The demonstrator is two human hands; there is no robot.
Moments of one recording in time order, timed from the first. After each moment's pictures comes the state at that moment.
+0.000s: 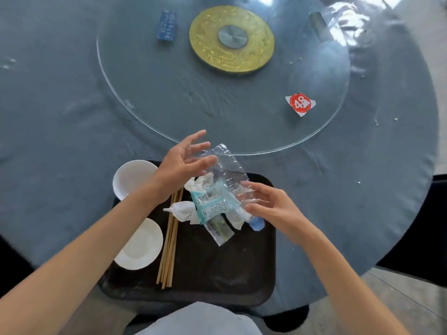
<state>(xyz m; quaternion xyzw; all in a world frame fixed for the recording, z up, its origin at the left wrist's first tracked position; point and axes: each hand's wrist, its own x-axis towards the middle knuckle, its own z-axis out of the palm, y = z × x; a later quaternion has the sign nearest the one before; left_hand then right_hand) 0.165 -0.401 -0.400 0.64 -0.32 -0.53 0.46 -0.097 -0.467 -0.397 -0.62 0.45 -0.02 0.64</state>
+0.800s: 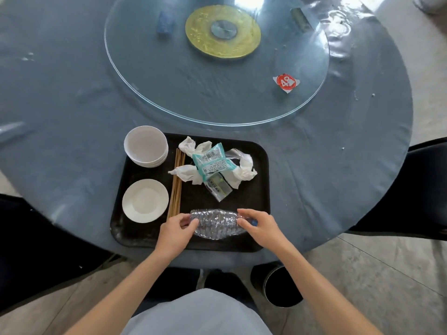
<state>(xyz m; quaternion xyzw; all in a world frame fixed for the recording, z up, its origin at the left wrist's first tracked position) 0.050 -0.184 -0.486 0.82 -0.24 -0.45 0.26 -0.174 -0.315 -0.492 -0.69 0.52 0.03 0.50</state>
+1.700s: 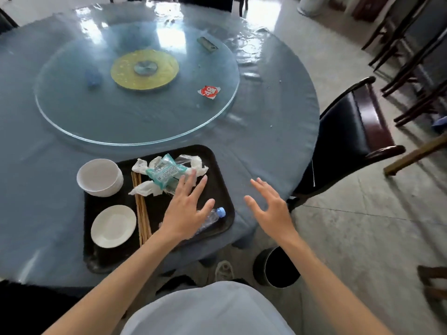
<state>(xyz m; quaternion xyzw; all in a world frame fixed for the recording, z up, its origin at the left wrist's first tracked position) -0.031 -0.226 -0.410 0.67 -0.68 -0.26 0.15 -0.275 -0.244 -0.410 -0.66 0.62 -0.27 0.33</state>
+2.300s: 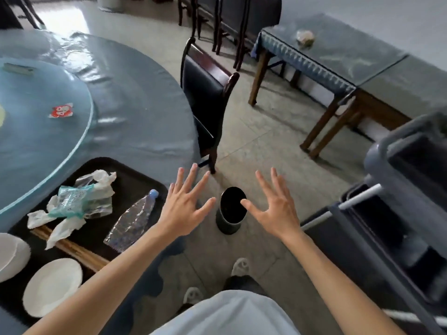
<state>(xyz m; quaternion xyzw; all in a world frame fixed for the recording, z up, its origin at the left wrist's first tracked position) -0.102 -0.140 -0.392 0.31 -0.91 -0.26 0.06 -0.300 0.035 -0.376 -0.43 0.87 -0.22 0.13</state>
